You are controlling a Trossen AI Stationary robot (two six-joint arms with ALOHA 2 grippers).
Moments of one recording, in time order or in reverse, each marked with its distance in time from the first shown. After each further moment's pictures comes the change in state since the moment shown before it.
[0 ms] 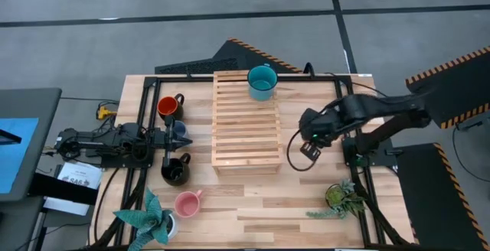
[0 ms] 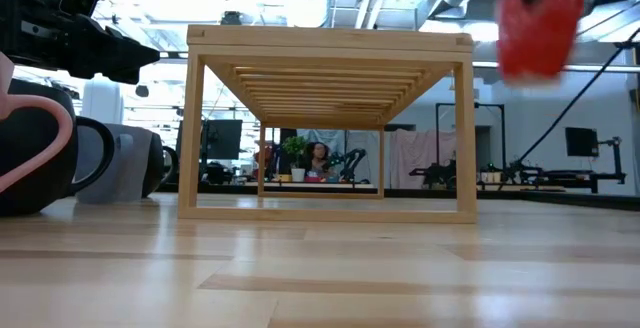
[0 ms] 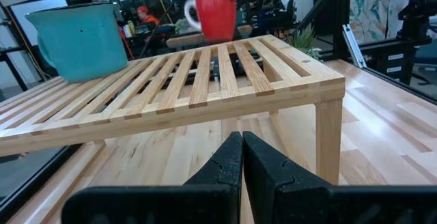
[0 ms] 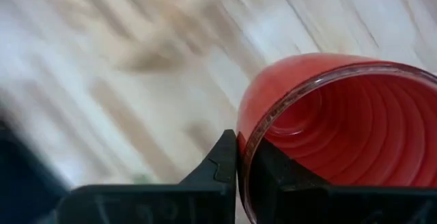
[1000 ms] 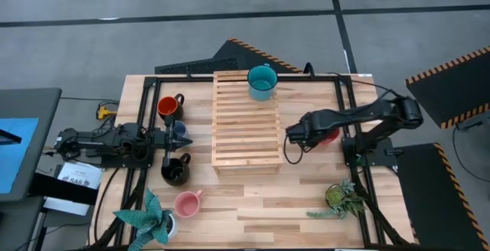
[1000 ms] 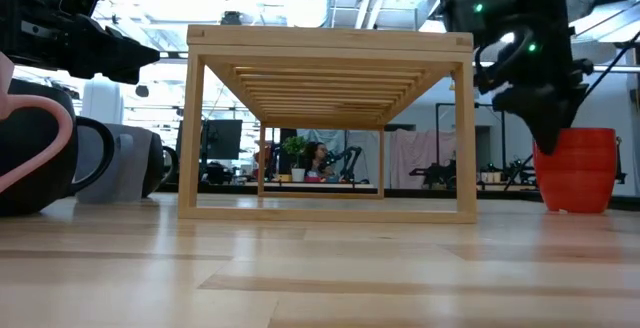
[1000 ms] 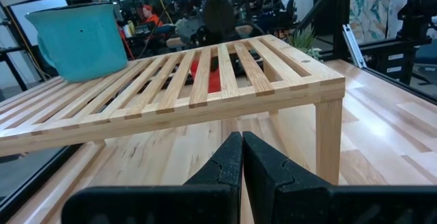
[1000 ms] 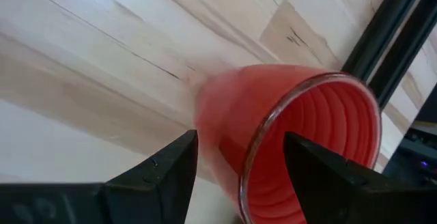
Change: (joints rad) left arm 0.000 0.000 0.000 0.000 0.000 0.000; right arm -0.207 0.093 -0.647 0.239 0.185 0.146
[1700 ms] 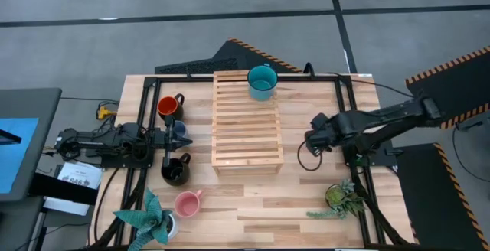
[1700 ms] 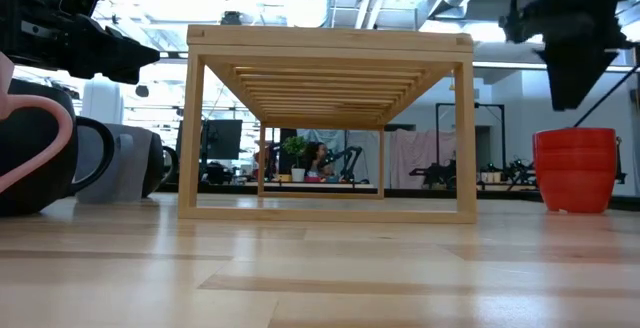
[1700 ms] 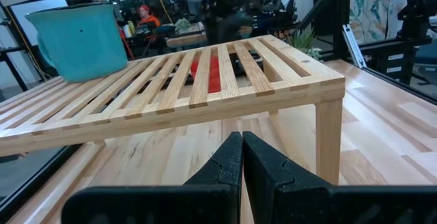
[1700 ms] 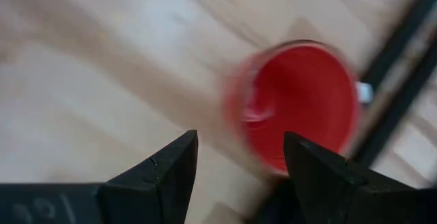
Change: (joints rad) left arm 0.000 0.000 0.000 0.000 0.000 0.000; right arm 0.168 -0.272 0.000 -0.050 0.010 0.102
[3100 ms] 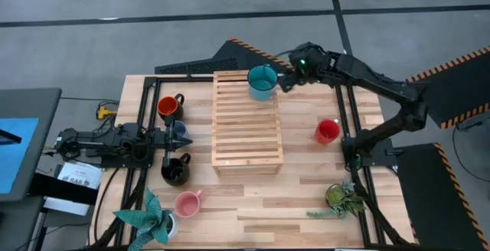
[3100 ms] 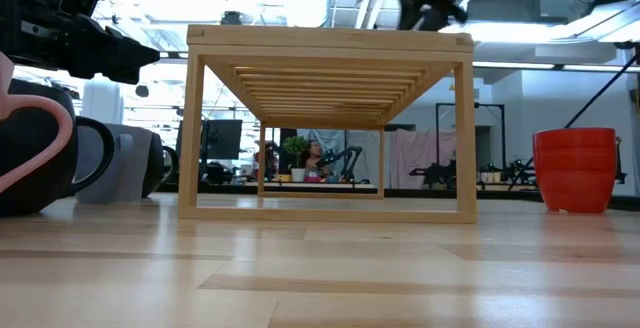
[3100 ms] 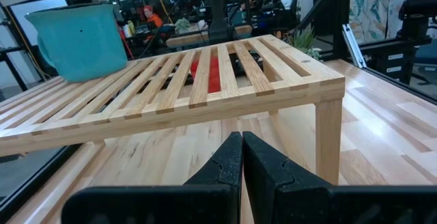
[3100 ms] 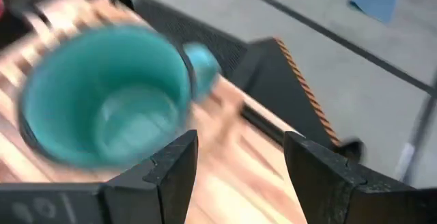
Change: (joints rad) left arm 0.000 0.000 0.000 0.000 0.000 0.000; right arm -0.583 0.197 0.578 0.465 0.057 -0.791
